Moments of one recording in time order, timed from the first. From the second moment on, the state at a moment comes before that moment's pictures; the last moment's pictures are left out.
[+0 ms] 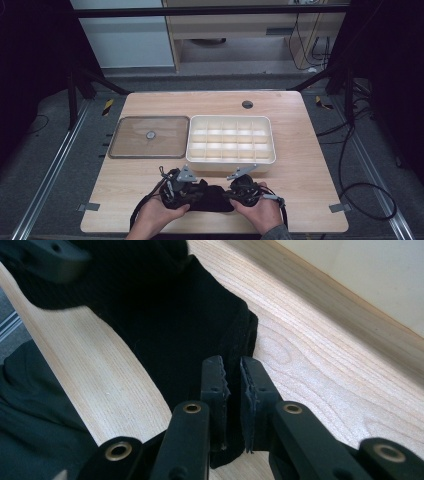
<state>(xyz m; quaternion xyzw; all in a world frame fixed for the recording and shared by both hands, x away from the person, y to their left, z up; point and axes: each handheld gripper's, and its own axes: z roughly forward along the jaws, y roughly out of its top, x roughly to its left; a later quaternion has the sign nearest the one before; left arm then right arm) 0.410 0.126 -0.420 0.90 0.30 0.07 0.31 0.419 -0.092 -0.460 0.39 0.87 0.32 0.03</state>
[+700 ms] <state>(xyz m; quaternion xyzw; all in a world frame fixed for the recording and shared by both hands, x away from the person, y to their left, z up) 0.412 0.097 -0.443 0.90 0.30 0.06 0.31 0.417 -0.103 -0.461 0.40 0.86 0.32 0.03</state>
